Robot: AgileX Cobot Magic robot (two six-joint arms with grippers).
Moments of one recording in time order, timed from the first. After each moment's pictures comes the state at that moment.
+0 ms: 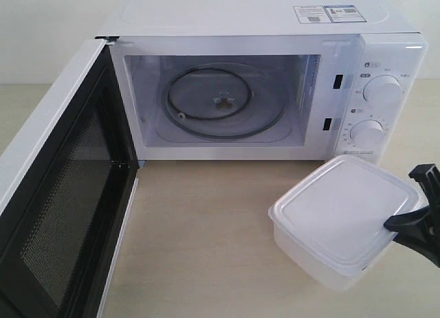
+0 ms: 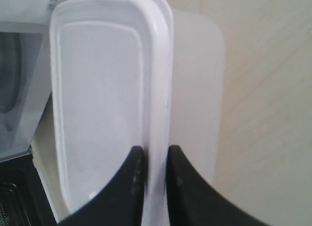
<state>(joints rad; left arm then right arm) -0.05 0.00 0.00 -0.08 0.31 0.11 -0.18 1.32 -0.26 1.71 0.54 -0.90</state>
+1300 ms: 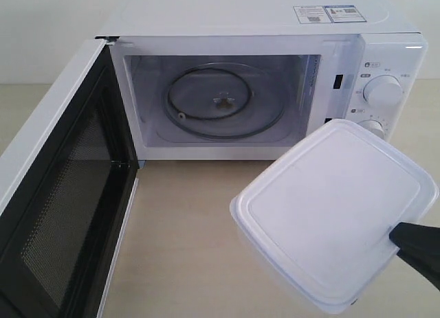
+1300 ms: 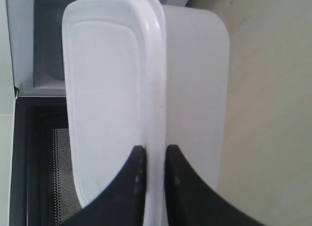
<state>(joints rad) -0.05 0.00 0.00 -0.08 0.31 0.11 0.01 0.48 -0.10 1.31 0.57 -0.14</state>
